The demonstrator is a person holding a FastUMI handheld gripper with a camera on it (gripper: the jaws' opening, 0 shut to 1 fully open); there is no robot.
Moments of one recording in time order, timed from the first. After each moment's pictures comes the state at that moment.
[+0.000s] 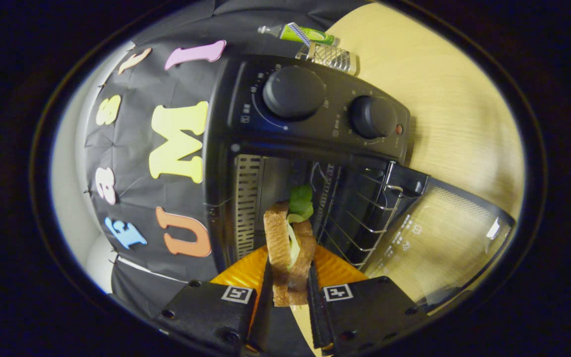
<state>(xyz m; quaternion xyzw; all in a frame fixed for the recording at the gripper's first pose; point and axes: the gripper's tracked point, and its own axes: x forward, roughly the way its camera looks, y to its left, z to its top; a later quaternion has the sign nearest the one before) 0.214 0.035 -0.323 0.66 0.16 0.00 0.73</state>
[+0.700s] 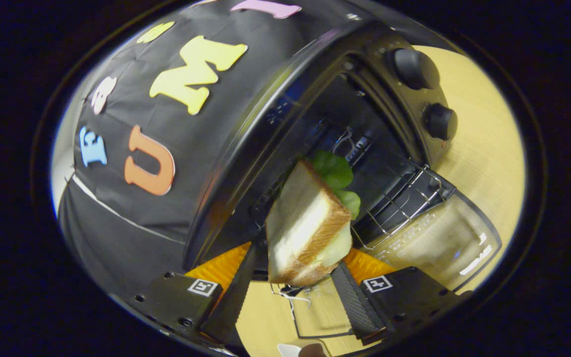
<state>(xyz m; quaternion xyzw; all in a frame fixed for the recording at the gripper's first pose) 0.191 0.089 -0.340 0.44 0.31 0.02 0.84</state>
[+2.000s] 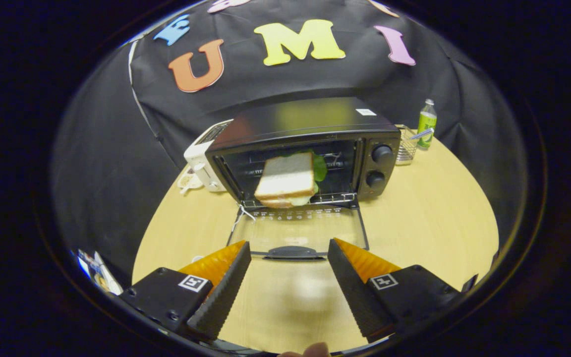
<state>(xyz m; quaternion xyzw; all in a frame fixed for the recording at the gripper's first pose) 0.026 0.046 -0.303 0.08 0.38 0.03 0.92</state>
